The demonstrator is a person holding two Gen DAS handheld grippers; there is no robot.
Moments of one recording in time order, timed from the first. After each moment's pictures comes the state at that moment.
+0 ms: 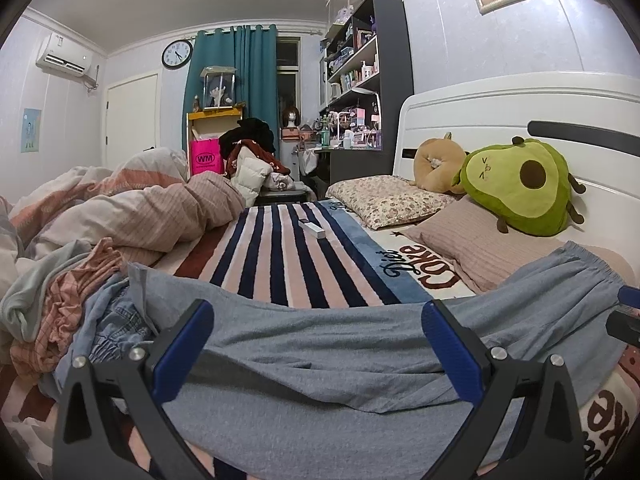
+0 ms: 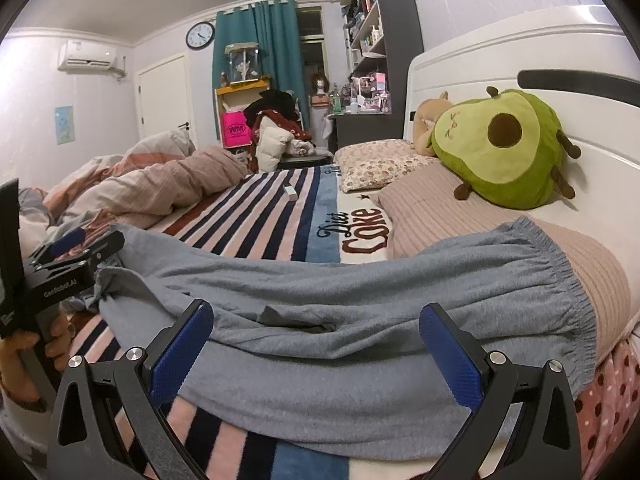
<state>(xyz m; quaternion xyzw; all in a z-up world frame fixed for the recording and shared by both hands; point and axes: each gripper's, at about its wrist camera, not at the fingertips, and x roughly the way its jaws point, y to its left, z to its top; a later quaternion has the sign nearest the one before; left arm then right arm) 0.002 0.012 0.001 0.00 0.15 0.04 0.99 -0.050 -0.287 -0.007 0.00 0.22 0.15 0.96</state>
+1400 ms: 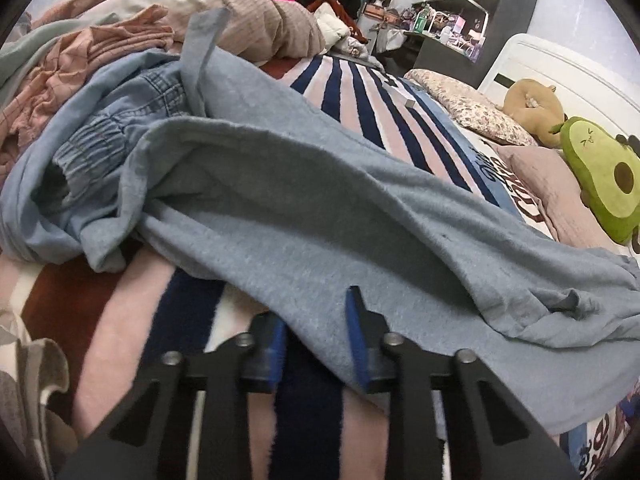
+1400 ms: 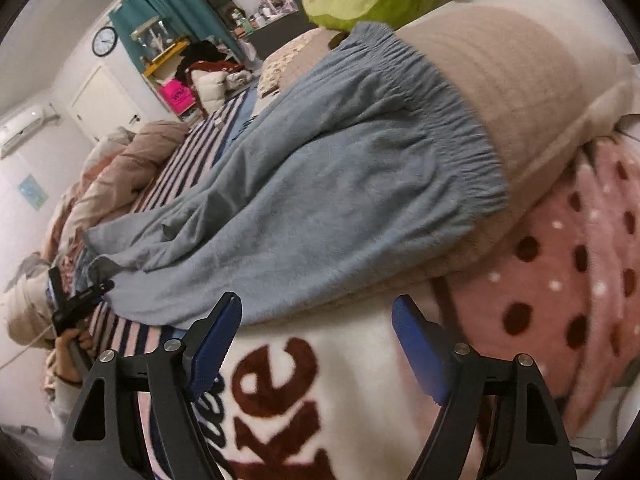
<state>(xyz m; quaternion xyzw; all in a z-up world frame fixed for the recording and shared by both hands) 0.051 0.123 -0.126 -0.17 0.38 0.10 0.91 -0.050 -0.482 -0.101 0.19 0.41 0.14 0.88</state>
